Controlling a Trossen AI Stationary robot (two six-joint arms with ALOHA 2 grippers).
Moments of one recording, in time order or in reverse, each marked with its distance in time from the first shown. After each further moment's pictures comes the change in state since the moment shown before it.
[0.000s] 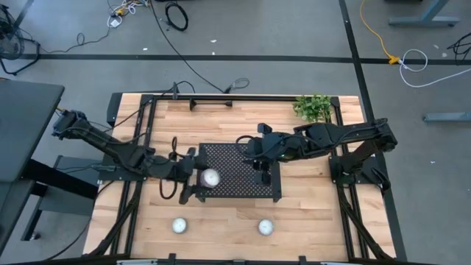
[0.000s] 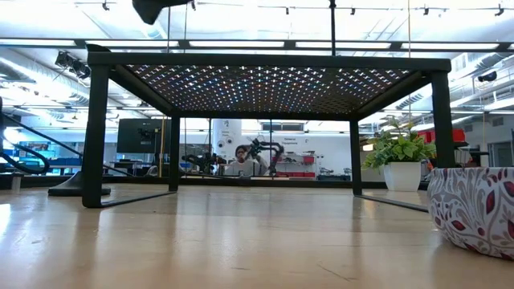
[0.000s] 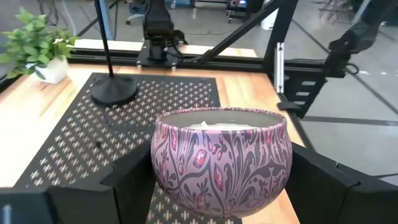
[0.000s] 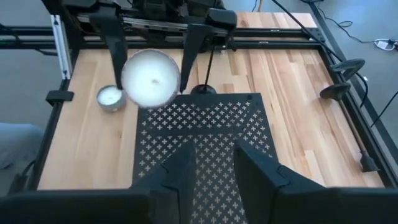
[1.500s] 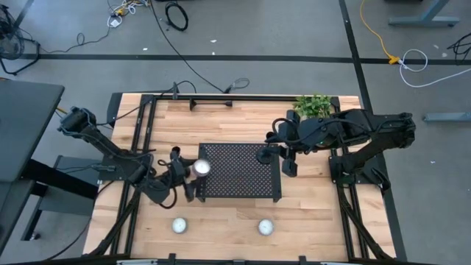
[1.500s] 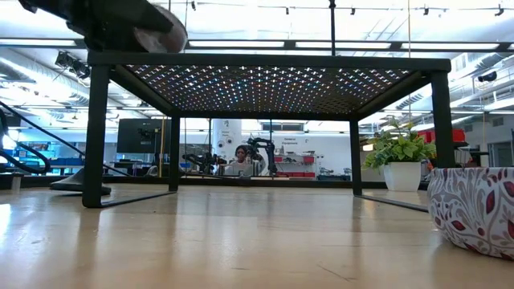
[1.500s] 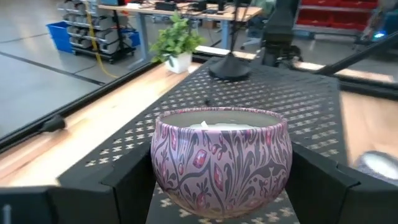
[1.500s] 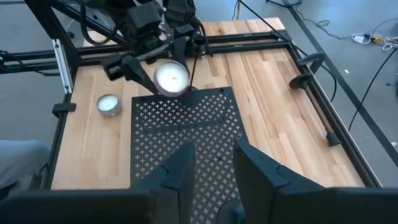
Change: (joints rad) left arm -0.224 0.085 -0.186 0.131 -0.709 -0.253; right arm 0.012 -0.187 0.000 -0.153 0.060 0.085
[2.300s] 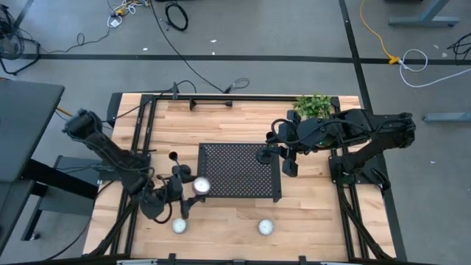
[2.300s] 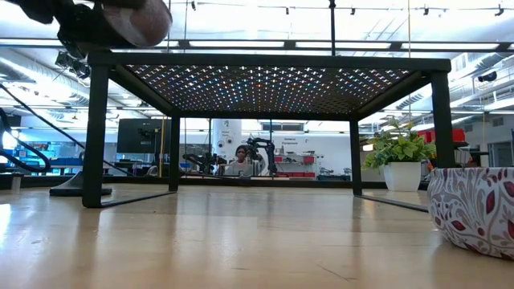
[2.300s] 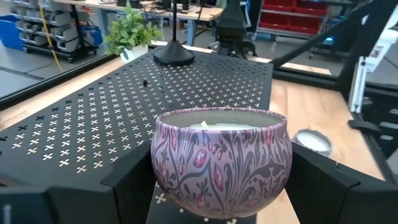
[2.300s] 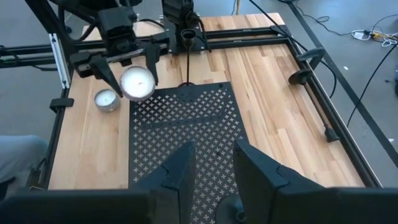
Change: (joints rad) left arm -0.140 0.131 0.000 0.139 -0.006 -0.048; right arm 0.000 0.001 0.000 -0.017 0.000 0.001
